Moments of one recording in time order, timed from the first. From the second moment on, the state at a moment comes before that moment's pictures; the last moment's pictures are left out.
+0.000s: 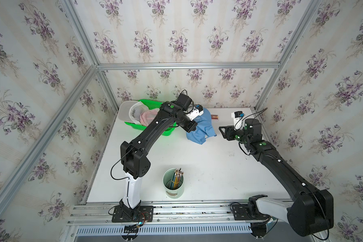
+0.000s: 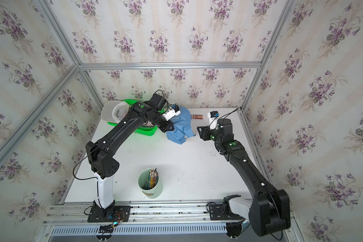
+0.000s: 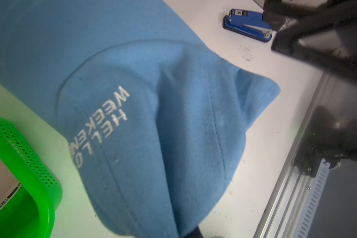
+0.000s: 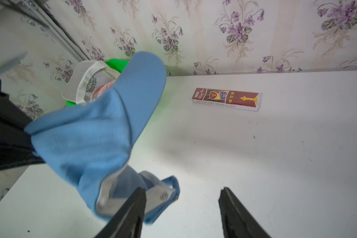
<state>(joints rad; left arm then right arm) -0.58 1.99 2.10 -1.17 0.35 0.29 0.22 1.21 0.92 -0.17 -0.27 0.23</state>
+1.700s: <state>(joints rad) -0.57 1.74 1.85 -0.88 -0.01 0.33 0.23 1.16 0.98 -0.08 -0.50 0.29</state>
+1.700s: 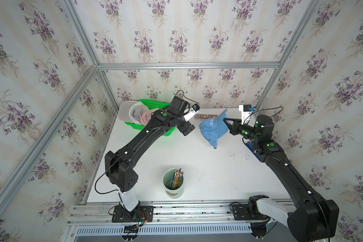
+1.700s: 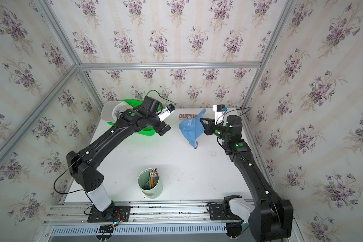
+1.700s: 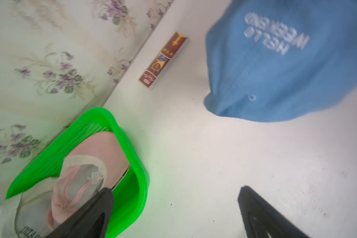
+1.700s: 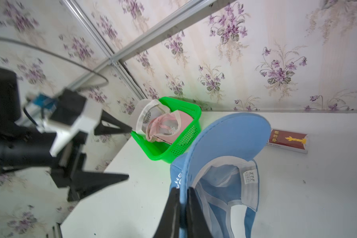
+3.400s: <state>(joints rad) -0.54 1.91 2.00 -1.06 0.25 -0.30 0.89 1.40 1.04 -0.07 0.23 -0.33</state>
